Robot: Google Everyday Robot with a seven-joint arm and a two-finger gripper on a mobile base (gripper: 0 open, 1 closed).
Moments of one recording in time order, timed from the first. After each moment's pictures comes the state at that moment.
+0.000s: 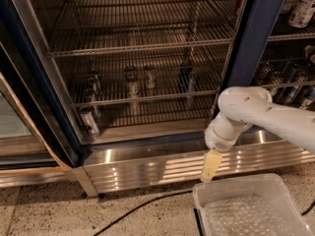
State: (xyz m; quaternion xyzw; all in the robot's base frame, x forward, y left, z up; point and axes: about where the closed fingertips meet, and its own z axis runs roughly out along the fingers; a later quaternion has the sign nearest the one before) arm 0.516 -0.167 0.604 -0.61 0.78 0.09 0.08
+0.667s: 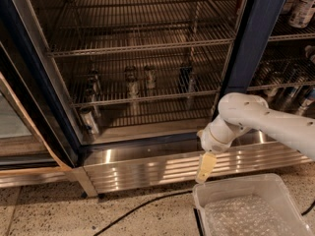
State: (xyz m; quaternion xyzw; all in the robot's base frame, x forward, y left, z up) arm 0.526 -0.150 0.579 -0.63 0.76 0.13 0.12
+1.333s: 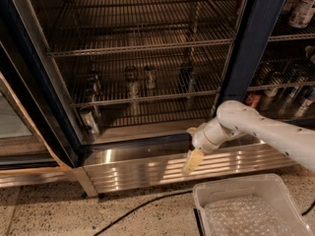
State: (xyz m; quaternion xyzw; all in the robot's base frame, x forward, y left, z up) arm 0.568 -0.112 0.551 -0.59 0.76 0.18 0.21
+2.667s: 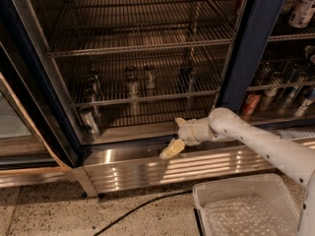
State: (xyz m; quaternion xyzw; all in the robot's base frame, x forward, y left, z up) arm 0.648 -0.054 0.536 -0.50 0.75 0.24 0.36
